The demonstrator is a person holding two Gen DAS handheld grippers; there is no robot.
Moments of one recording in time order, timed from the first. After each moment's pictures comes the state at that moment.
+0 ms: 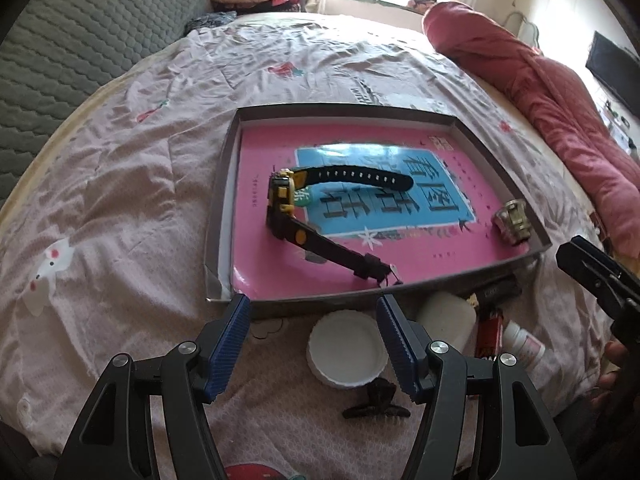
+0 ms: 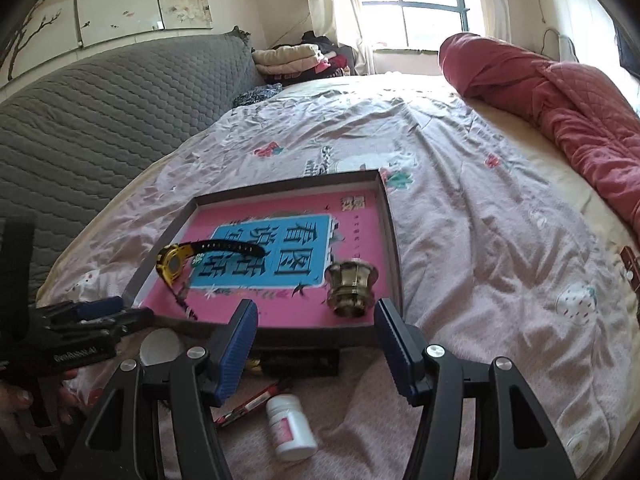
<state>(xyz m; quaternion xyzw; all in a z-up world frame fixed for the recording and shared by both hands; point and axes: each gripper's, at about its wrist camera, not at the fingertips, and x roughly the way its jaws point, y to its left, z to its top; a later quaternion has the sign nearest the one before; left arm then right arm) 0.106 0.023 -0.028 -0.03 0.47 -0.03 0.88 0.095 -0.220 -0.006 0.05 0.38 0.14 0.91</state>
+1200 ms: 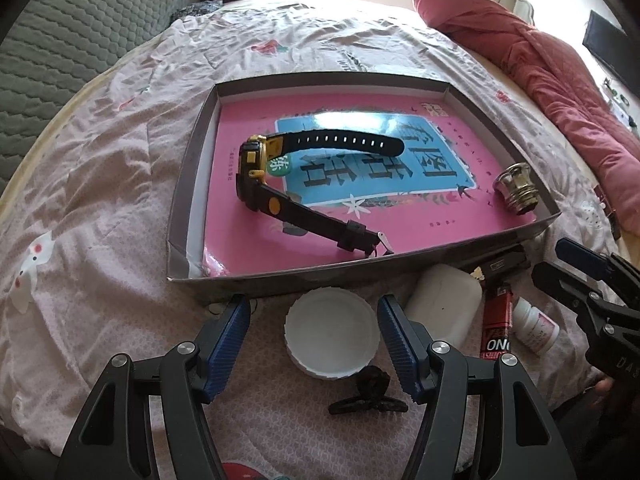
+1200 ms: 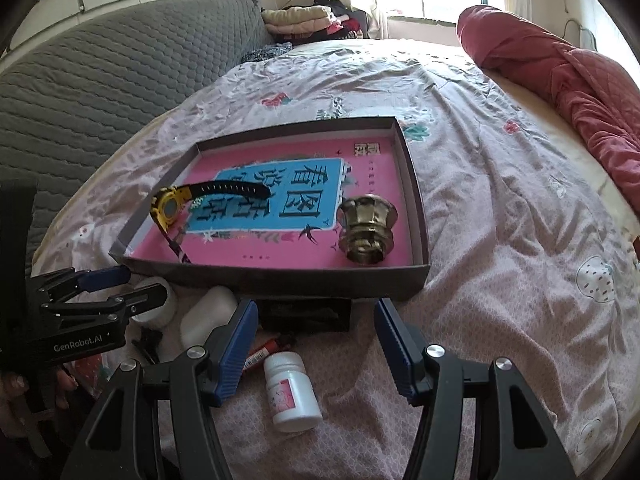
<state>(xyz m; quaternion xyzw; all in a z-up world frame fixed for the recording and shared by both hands) 0.110 0.009 -0.050 -0.01 0.50 -0.04 0.86 0.096 -0.206 -0.037 0.01 0.45 0.15 0.88</state>
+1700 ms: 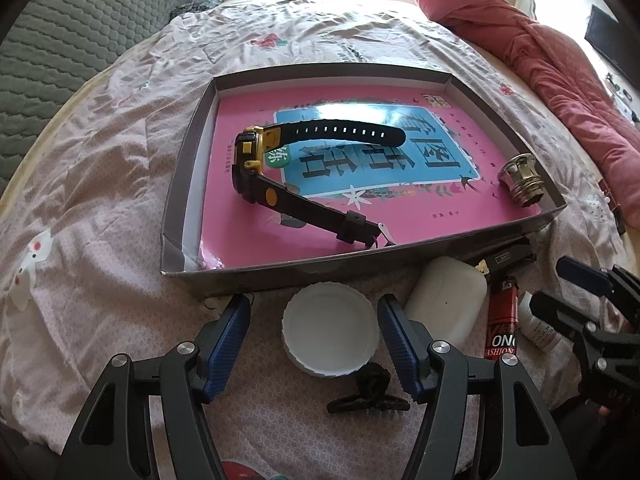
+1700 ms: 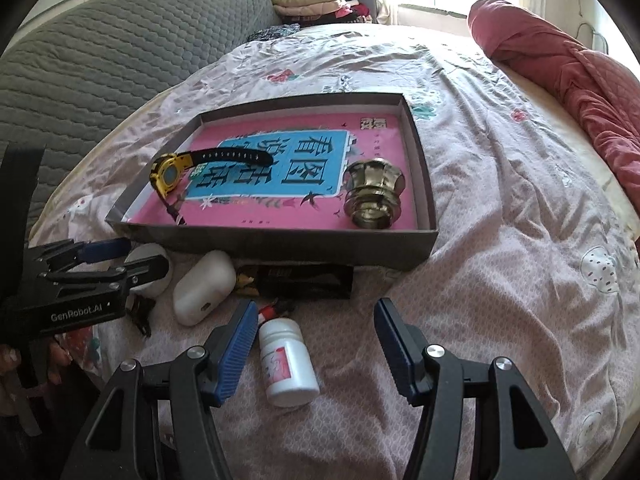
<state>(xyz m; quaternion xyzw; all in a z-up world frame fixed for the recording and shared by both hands) 0.109 0.005 -0.053 0.00 0.51 -0.03 0.86 0.089 -0.202 -0.049 -0.01 0.47 0.16 0.87</state>
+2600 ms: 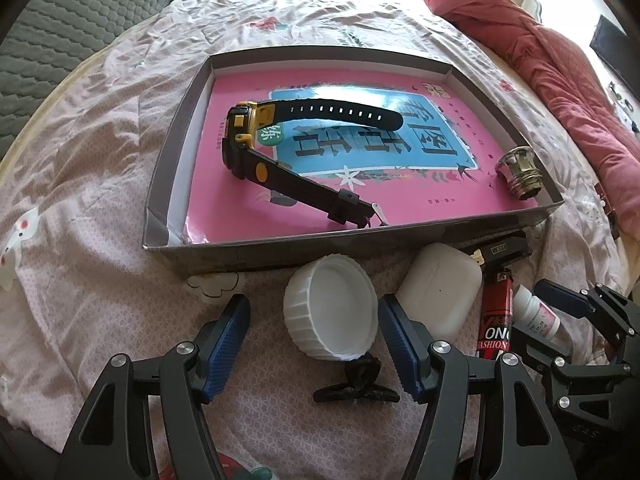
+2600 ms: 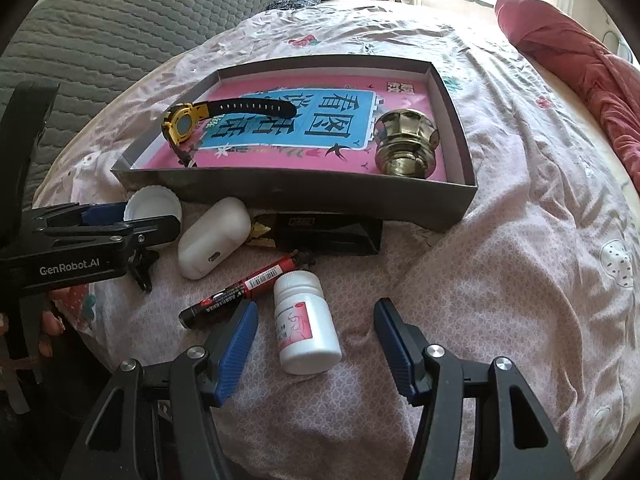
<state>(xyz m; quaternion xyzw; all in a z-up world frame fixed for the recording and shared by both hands) 0.104 0.006 -0.061 -0.03 0.53 -0.04 0.85 0.082 -0.190 -0.067 -0.04 0.51 0.18 0.84</state>
